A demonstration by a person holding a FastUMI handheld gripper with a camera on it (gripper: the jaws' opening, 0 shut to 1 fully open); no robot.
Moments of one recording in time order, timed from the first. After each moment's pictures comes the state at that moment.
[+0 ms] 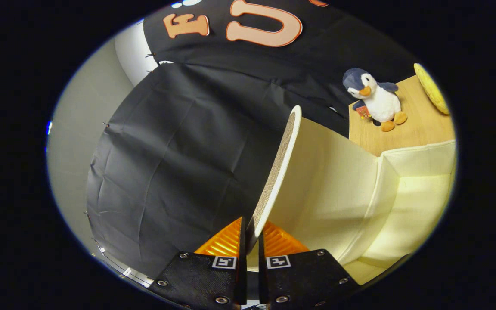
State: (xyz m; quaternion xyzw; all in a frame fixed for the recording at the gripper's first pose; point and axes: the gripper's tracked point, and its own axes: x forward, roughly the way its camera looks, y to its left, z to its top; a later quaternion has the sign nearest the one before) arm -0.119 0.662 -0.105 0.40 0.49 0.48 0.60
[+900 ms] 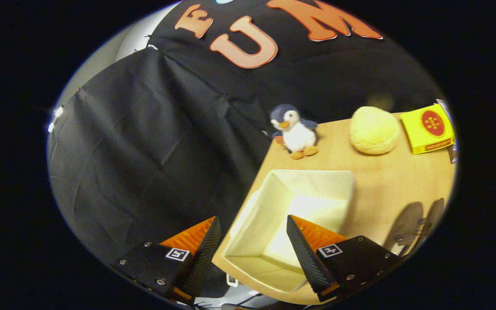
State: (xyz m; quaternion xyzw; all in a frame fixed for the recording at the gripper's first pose) arm -0.083 0.446 -0.189 0.20 0.49 0.33 0.78
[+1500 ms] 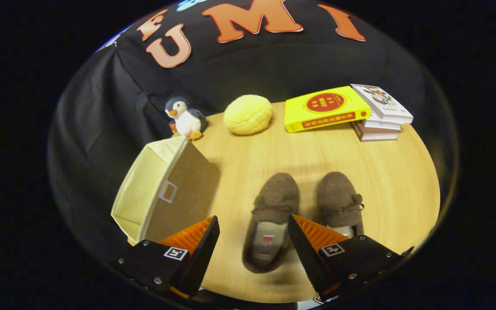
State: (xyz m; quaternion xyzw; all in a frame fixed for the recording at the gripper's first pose) arm -0.121 0.230 -0.332 0.09 0.55 0.14 0.82
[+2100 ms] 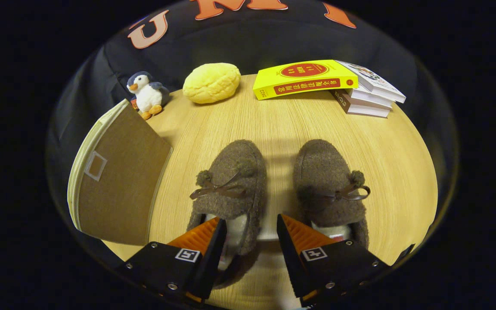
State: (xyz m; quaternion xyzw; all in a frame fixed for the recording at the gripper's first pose) arm -0.114 0.216 -0.427 0.04 0.59 0.09 0.80
